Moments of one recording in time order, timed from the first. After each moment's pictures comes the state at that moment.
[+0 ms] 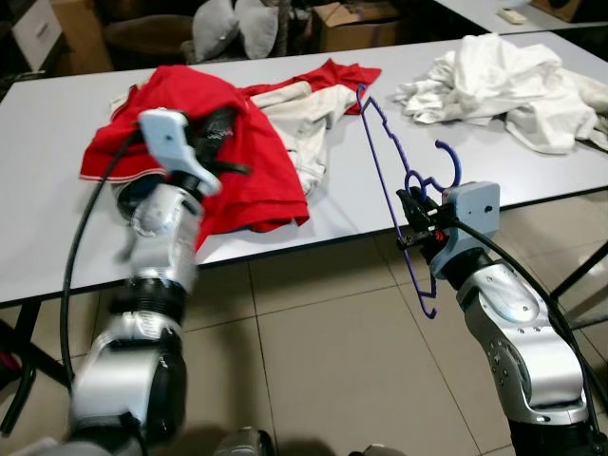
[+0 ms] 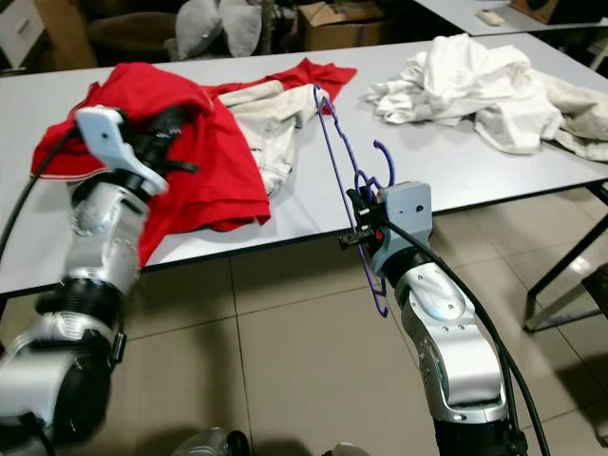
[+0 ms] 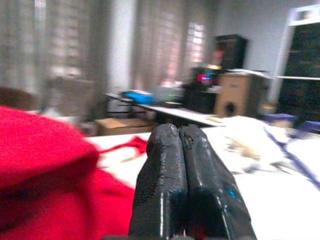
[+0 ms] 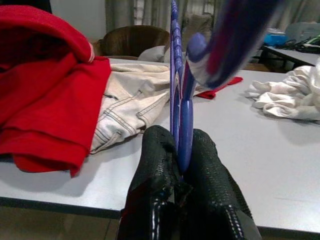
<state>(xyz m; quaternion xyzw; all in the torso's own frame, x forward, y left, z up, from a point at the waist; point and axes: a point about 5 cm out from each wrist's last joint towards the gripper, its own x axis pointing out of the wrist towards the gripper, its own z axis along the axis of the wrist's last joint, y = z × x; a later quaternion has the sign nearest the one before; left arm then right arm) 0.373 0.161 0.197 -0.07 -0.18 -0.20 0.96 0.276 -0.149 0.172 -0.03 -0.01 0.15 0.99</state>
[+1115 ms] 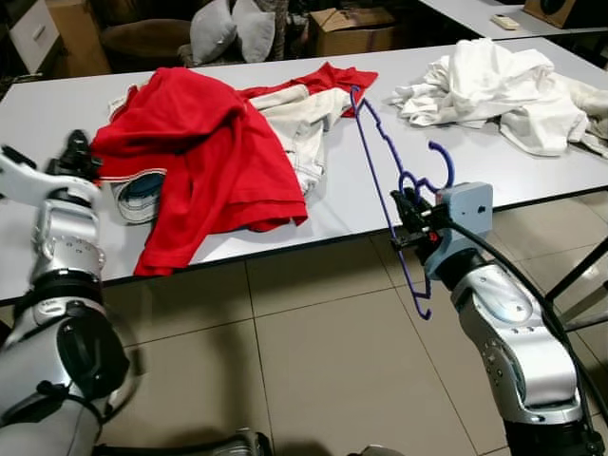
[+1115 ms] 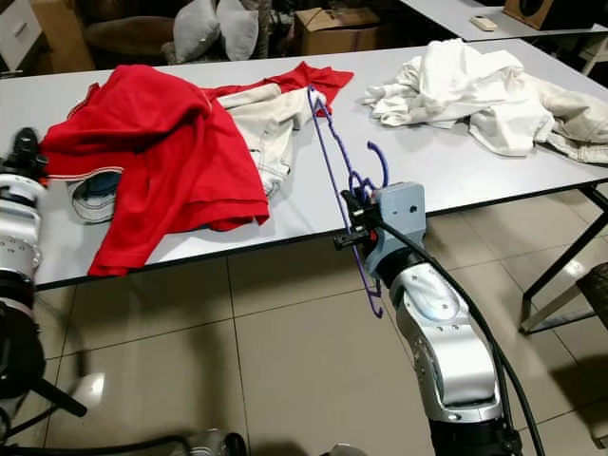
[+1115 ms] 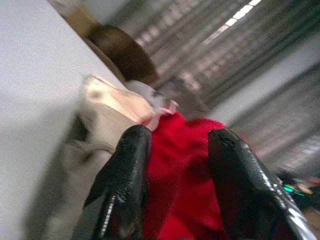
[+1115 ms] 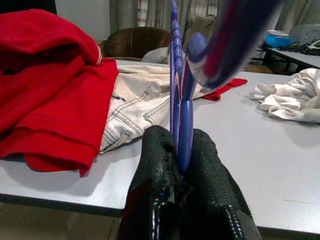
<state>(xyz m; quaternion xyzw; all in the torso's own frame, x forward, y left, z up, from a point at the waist) 0.361 0.308 0.174 -0.41 -0.14 0.09 0.90 0.276 -0.142 0.170 -0.03 -0.01 0.16 0.99</state>
